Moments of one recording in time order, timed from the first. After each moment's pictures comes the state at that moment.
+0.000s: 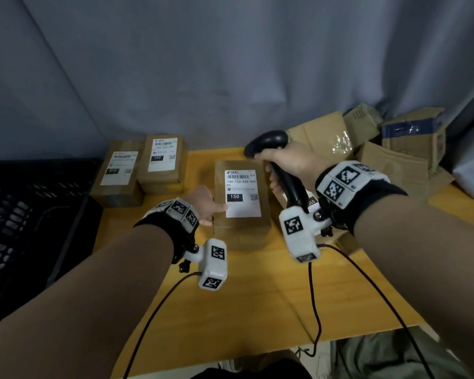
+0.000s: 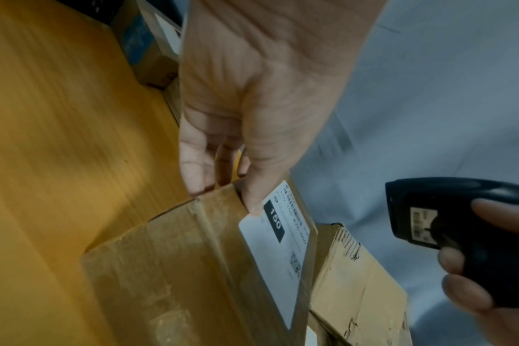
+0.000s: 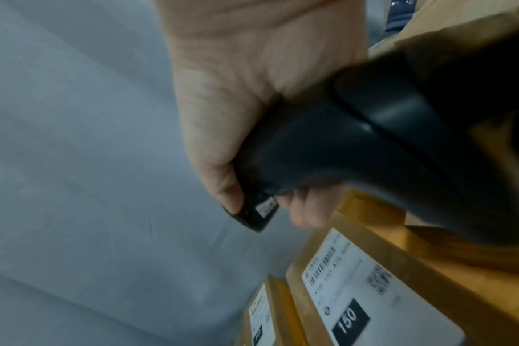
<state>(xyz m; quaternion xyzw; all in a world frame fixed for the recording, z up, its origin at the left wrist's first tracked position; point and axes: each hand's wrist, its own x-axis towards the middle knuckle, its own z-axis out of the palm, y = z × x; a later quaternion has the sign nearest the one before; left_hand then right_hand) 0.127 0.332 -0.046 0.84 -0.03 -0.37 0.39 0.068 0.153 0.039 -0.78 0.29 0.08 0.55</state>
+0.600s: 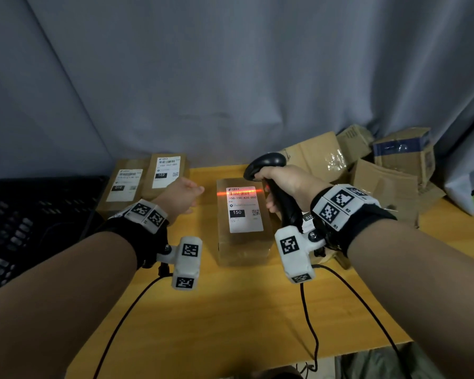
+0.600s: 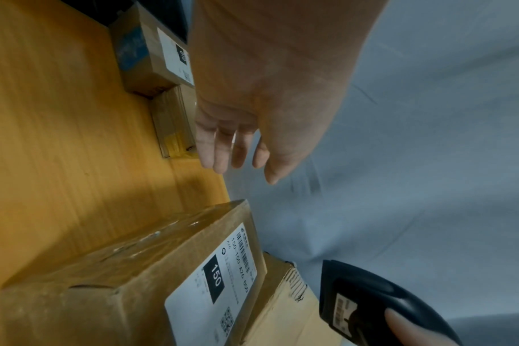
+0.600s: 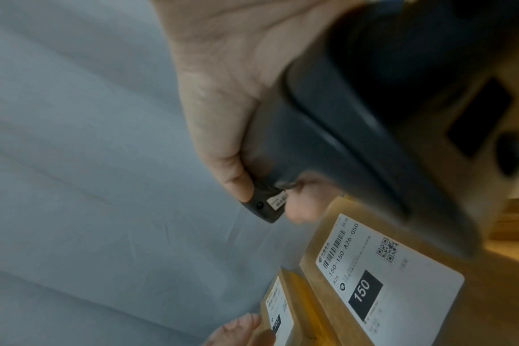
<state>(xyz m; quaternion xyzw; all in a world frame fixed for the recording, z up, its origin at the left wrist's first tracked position) 0.156 0.365 -0.013 0.85 -0.03 -0.23 0.46 0.054 0.167 0.055 -0.74 0.32 0.11 0.57</state>
